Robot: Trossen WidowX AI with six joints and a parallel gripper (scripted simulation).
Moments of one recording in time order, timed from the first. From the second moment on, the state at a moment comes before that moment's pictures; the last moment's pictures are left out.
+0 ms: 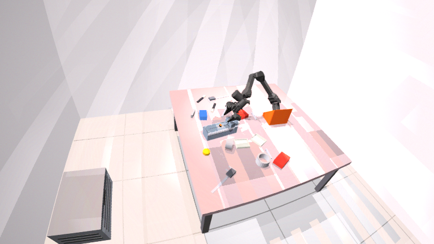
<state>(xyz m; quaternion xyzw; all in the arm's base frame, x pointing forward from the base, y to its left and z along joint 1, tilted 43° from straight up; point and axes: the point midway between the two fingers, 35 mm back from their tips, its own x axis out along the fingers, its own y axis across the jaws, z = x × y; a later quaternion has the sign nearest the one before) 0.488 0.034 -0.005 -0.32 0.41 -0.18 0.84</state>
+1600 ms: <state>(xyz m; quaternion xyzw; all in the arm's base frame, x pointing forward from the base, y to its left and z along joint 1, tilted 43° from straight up) 0.488 0.034 -0.005 -0.32 0.41 -0.18 0.84</state>
